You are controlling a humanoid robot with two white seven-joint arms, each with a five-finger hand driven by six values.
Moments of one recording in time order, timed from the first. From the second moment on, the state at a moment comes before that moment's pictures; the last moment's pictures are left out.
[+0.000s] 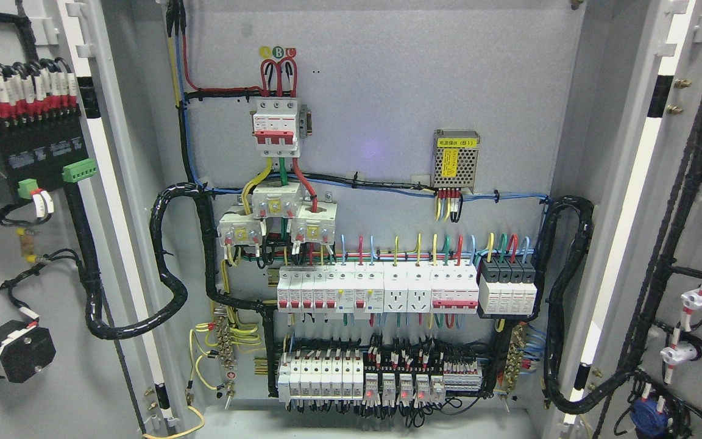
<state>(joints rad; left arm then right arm) 0.12 0.51 0.31 -1.75 0.52 -0.77 -0.11 0.35 -0.37 -0.43 -1.89 -1.04 -0.58 0.41</state>
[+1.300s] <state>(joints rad) -0.11 0.68 0.39 -1.23 0.56 -0.77 -0.11 0.51 -0.40 -0.29 -1.96 -1.04 -0.59 0.54</state>
